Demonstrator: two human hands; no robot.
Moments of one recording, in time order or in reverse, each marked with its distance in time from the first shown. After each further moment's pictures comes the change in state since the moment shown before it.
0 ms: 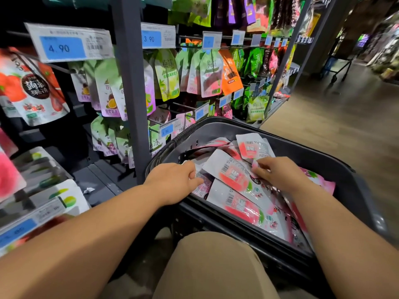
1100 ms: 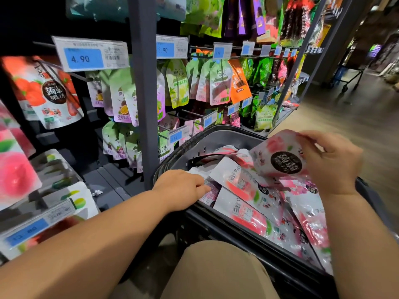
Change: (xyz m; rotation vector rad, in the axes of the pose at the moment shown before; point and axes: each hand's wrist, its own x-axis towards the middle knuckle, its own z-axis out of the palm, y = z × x) left_hand -0.003 0.004 -0.003 0.055 -0.031 0.034; right_hand -0.015 0.000 -0.047 0.174 1.112 -0.287
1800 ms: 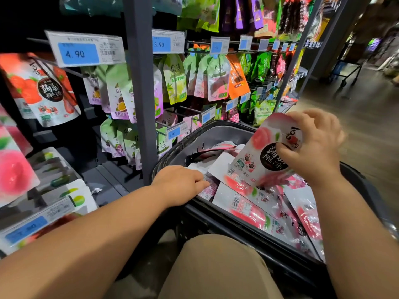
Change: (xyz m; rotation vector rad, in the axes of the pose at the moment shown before) left_hand 0.000 0.000 -0.001 -0.028 -0.020 -0.004; right_hand 0.009 -0.024 0.000 -0.118 -0.422 0.192
